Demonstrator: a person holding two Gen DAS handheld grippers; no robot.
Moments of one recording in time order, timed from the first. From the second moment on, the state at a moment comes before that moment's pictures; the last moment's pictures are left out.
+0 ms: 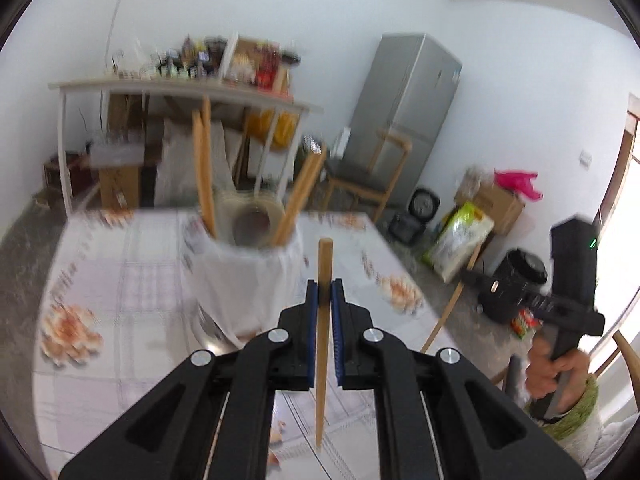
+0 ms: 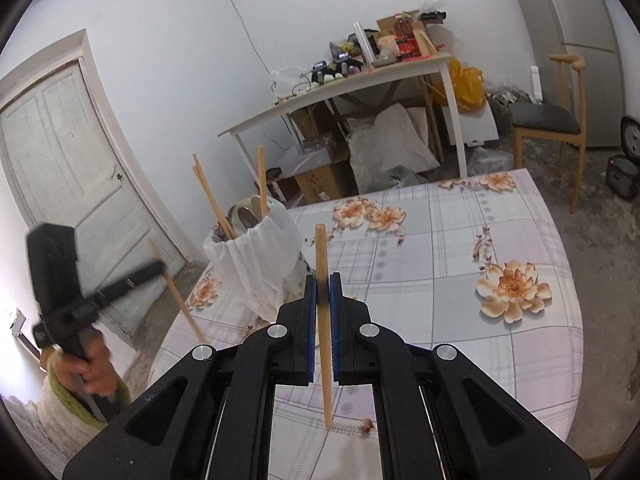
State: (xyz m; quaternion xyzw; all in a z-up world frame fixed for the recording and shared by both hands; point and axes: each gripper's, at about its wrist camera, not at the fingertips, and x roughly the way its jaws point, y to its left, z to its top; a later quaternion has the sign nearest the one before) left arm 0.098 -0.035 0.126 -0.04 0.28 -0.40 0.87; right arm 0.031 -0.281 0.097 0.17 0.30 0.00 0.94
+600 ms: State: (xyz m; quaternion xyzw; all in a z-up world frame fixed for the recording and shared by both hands) left arm 0.138 -0.001 0.255 -0.09 0.12 -0.38 0.91; right arm 0.033 -0.283 0.095 0.17 0.30 0.00 0.94
